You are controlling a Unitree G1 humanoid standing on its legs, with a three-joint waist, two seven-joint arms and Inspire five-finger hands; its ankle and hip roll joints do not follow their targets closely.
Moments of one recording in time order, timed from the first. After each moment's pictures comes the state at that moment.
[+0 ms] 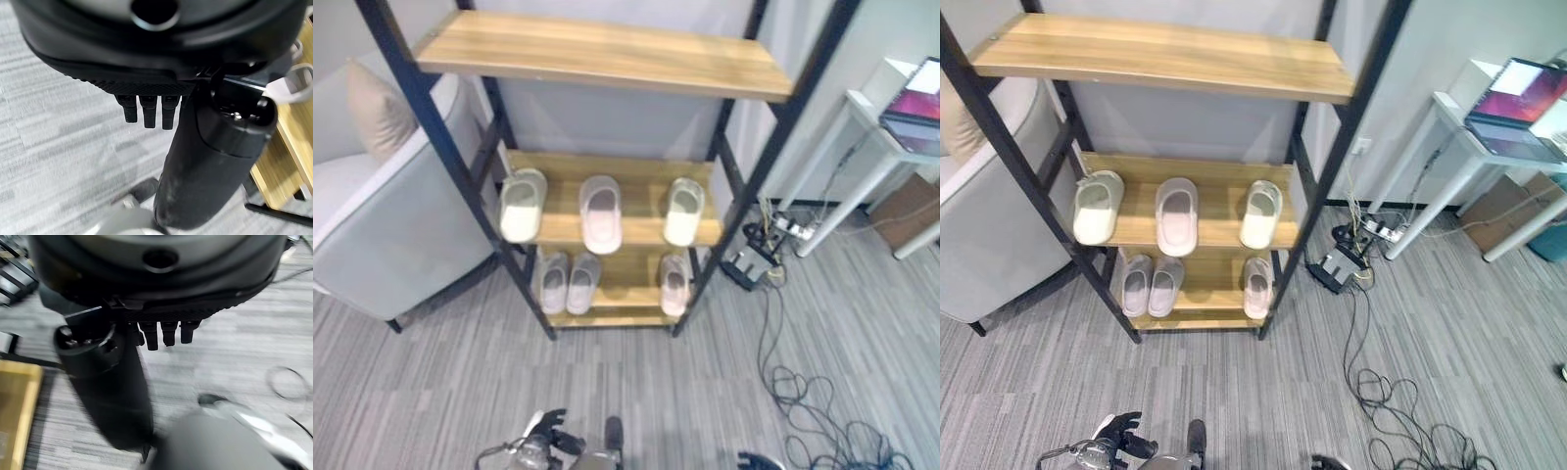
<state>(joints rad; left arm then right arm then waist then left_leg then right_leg) -0.13 0.26 -0.23 1.28 0.07 -0.08 0.14 -0.02 -0.18 0.22 1.30 0.16 -0.03 -0.01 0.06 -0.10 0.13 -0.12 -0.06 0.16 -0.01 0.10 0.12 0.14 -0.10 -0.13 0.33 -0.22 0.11</state>
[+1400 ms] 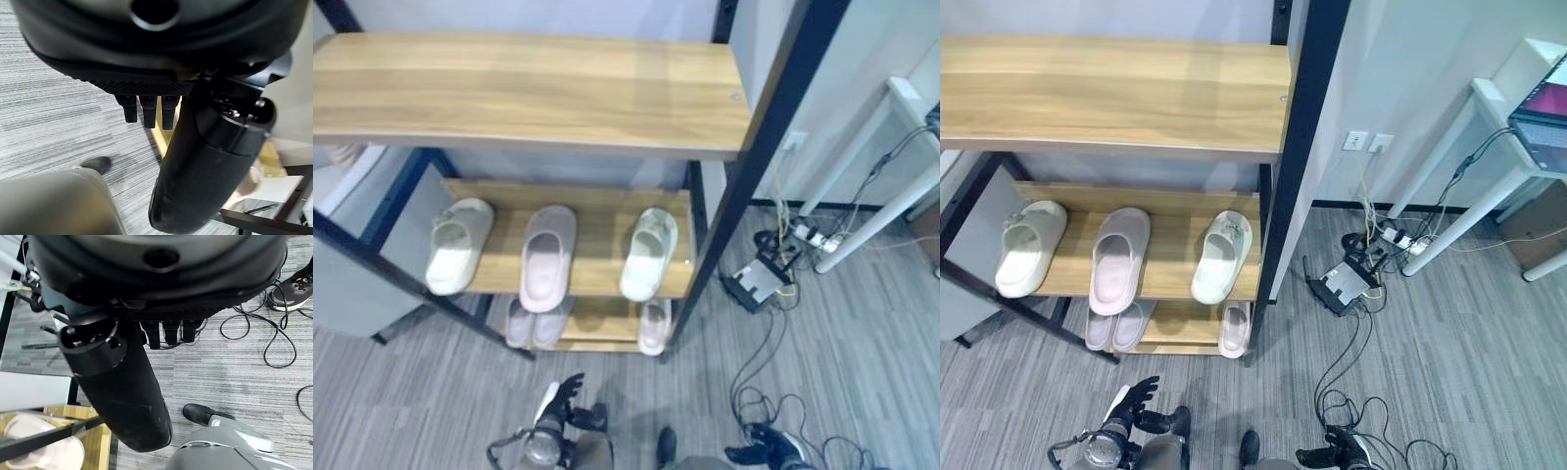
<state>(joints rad) 0.00 0.27 -0.29 0.94 0.01 -0.11 0.19 0.09 -0.26 0.19 1.02 0.24 -0.06 -0.05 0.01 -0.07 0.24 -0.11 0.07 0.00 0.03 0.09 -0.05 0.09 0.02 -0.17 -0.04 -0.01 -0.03</state>
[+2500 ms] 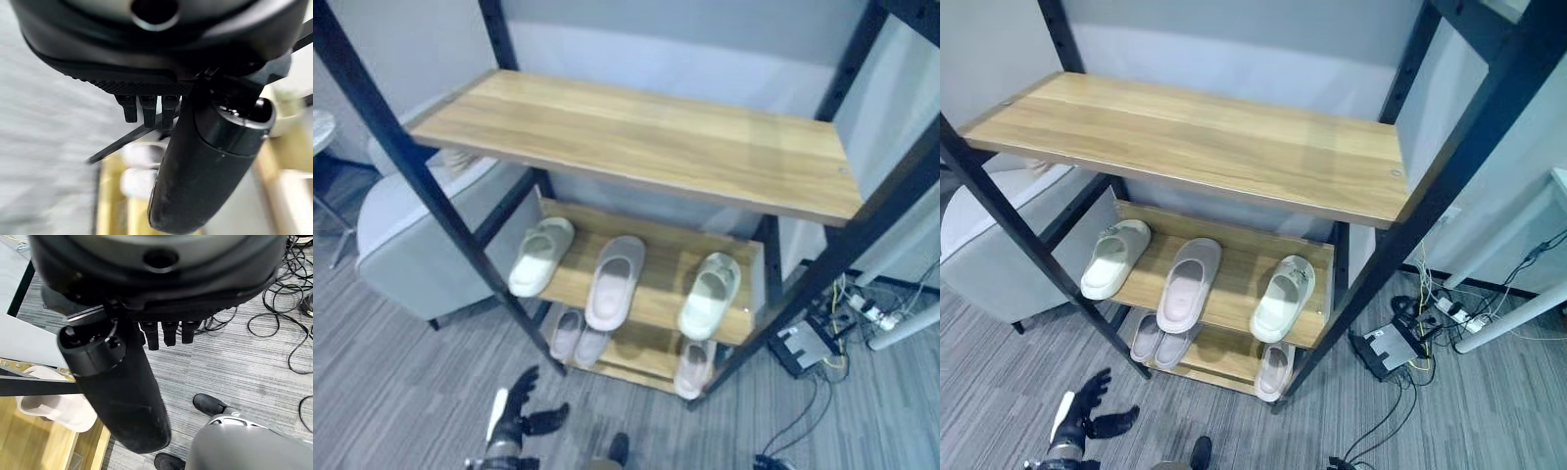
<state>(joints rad) 0.37 0.42 -0.08 0.28 0.02 -0.18 0.24 0.06 -0.21 0.16 1.22 0.20 -0.07 -0.09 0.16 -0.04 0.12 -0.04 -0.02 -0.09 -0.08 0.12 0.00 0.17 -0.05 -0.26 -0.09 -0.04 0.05</state>
